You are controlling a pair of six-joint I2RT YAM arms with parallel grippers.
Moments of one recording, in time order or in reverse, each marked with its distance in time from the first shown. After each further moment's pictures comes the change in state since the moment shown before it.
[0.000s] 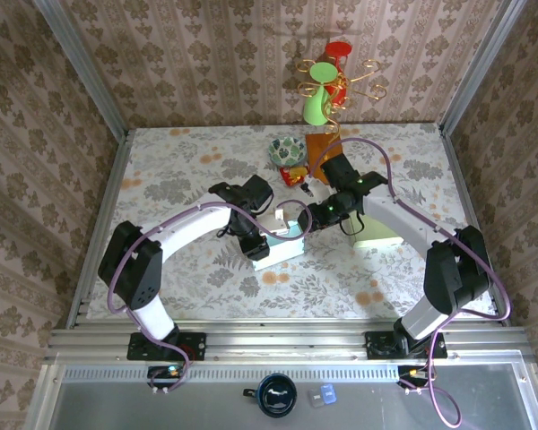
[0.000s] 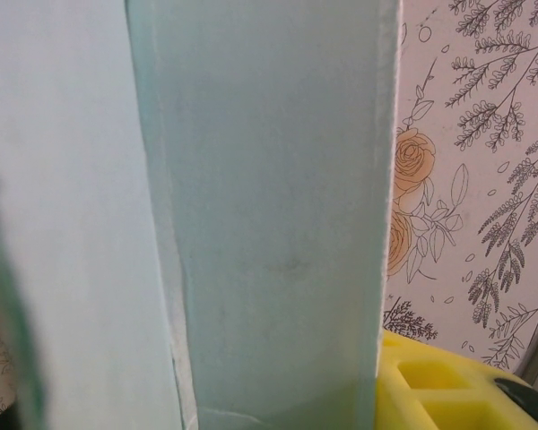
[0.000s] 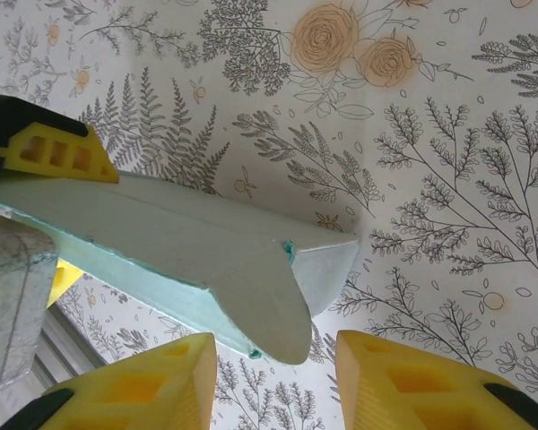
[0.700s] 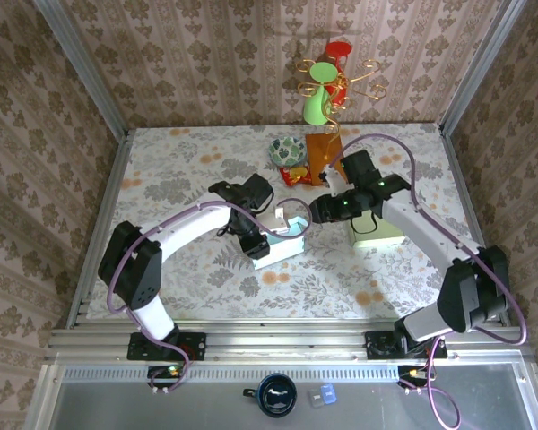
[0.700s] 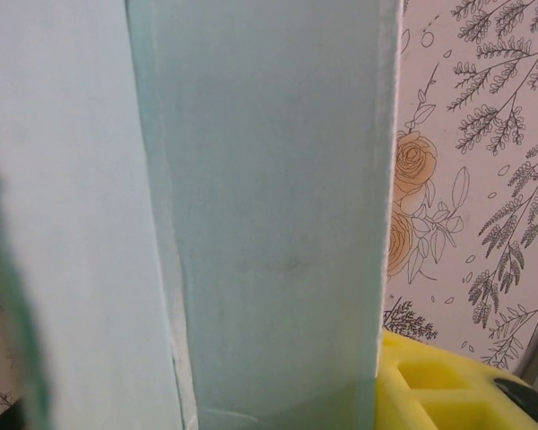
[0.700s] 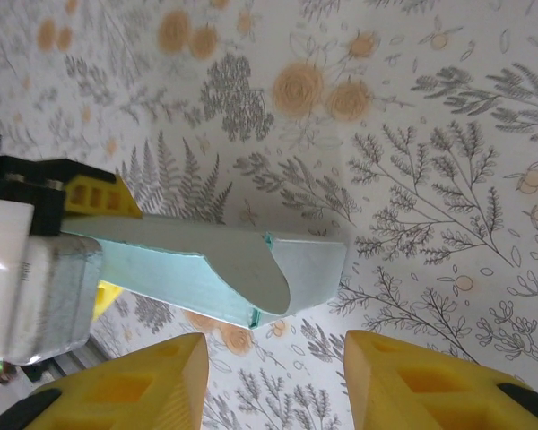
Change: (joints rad) left arm 0.000 0.000 0.011 -0.008 -0.005 -0.004; right arm -0.066 -0.110 -0.045 0.031 -0.030 0.101
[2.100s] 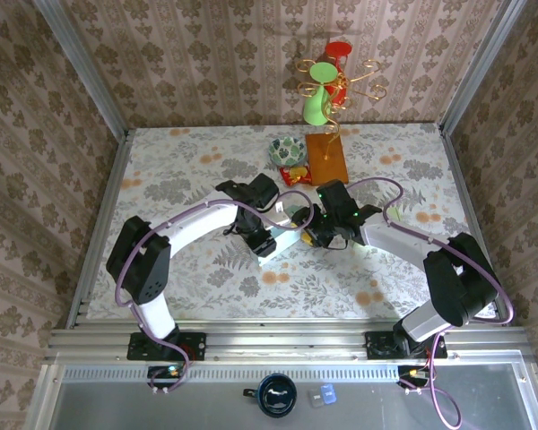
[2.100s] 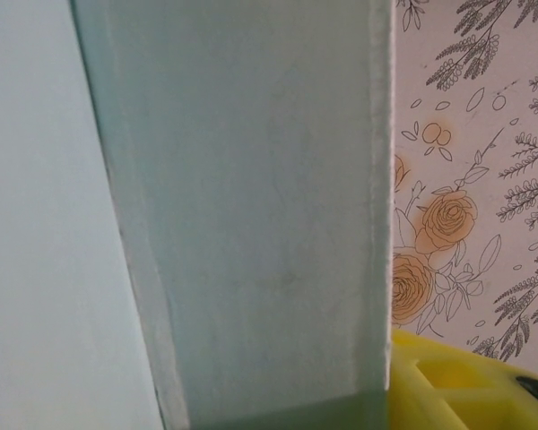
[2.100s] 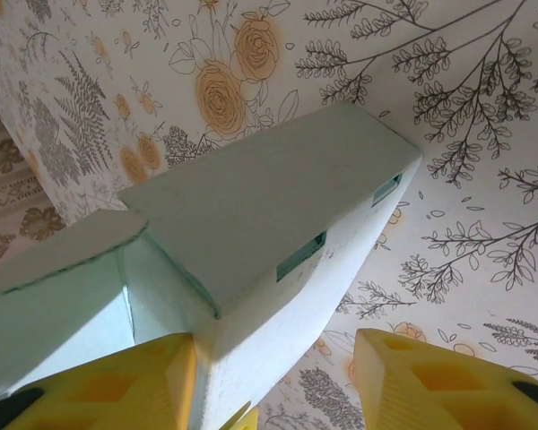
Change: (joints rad) left arm -0.021 0.058 0.035 0.026 -0.058 -0.240; right arm 0.146 0.035 -0.295 0.500 0.119 1.152
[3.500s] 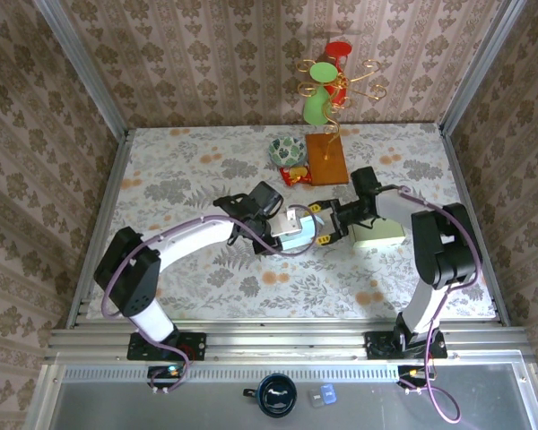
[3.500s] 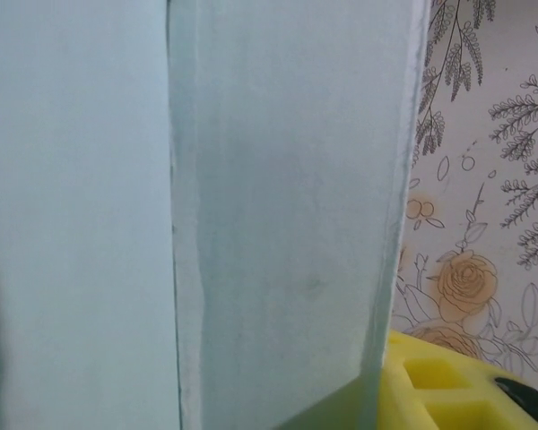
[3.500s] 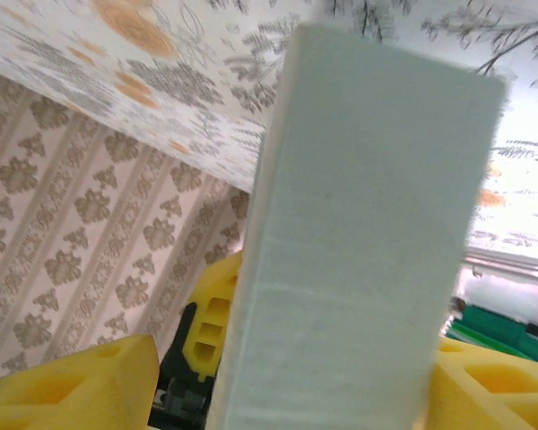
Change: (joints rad) left arm -0.058 -0.100 -0.144 0.290 -0.017 0.241; right arm -0.358 0.230 0.121 -0.229 -0.722 0.109
